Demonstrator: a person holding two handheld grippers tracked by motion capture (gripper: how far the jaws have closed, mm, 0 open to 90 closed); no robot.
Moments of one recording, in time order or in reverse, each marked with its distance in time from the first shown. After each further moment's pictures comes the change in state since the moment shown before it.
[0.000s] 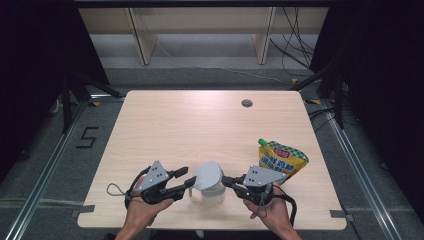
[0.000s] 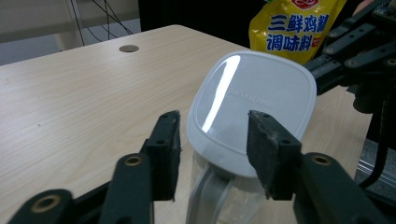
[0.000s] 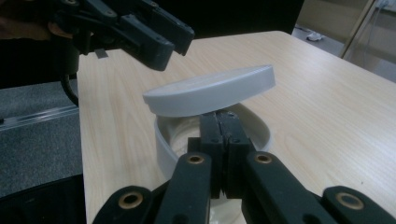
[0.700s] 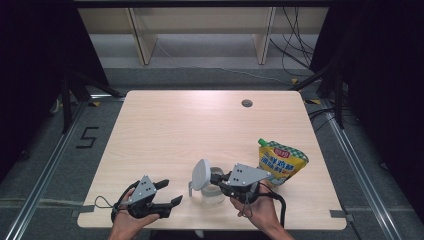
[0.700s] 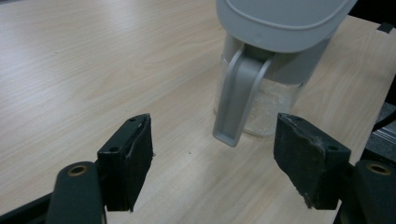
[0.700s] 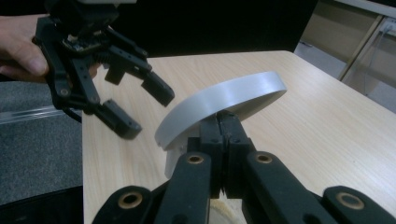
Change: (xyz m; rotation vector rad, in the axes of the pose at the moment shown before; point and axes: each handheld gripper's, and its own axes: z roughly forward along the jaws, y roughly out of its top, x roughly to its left) left arm 0.016 -0.054 -0.018 0.132 0.026 0.015; right arm 0.017 0.029 0.021 -0.018 0.001 -0.070
